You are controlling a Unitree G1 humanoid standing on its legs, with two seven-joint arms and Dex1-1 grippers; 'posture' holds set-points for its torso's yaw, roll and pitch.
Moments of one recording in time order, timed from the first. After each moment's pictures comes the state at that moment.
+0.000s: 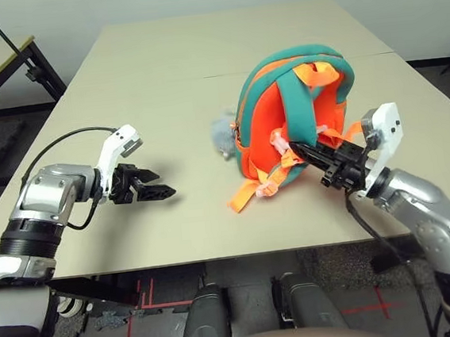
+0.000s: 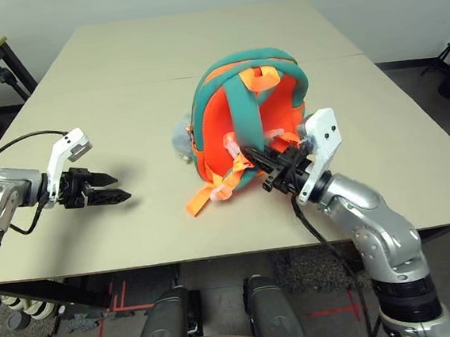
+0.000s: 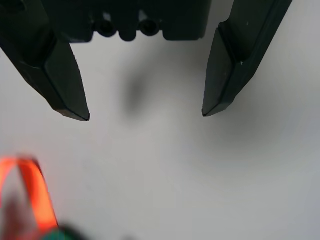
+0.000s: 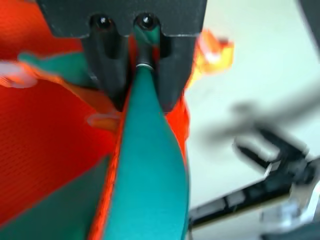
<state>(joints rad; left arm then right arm) -0.57 0.86 -0.10 0.33 -0.34 0.76 -1.12 -0.09 -0.55 -0.08 -0.48 0.67 0.63 0.62</state>
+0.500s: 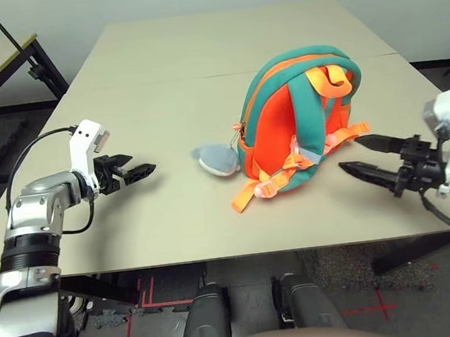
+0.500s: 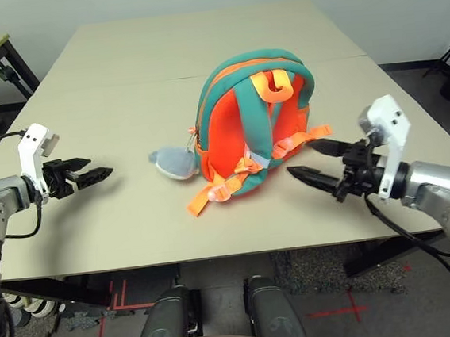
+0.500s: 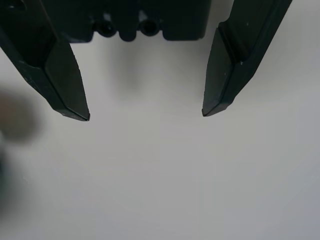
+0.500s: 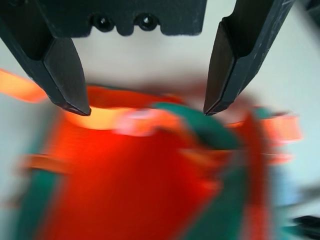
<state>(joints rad) -0.45 0.65 0.25 0.47 -0.38 0.49 -0.80 -0.09 -0.79 -0.34 -0.12 0.61 0.51 0.80</state>
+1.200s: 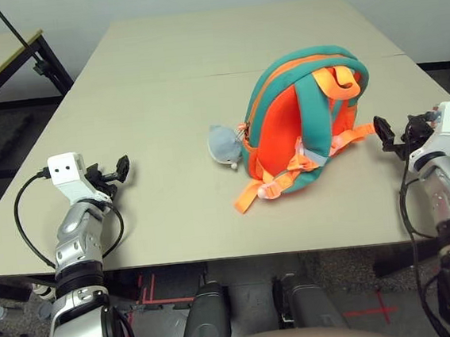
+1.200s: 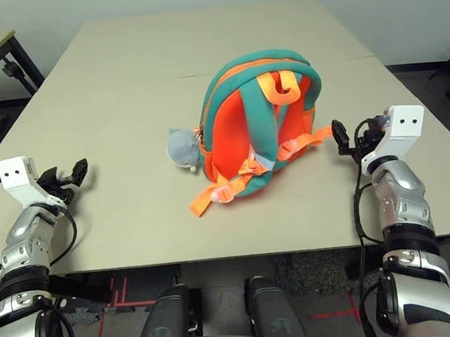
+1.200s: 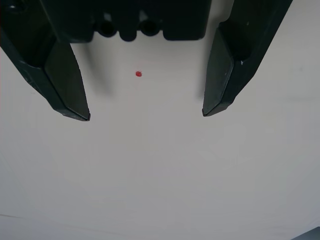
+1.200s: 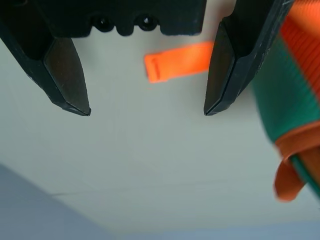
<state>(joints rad) -0.38 0.41 0.41 0.63 -0.33 0.03 -0.34 -0.45 -0.48 -0.38 0.71 0.33 -0.13 0.34</state>
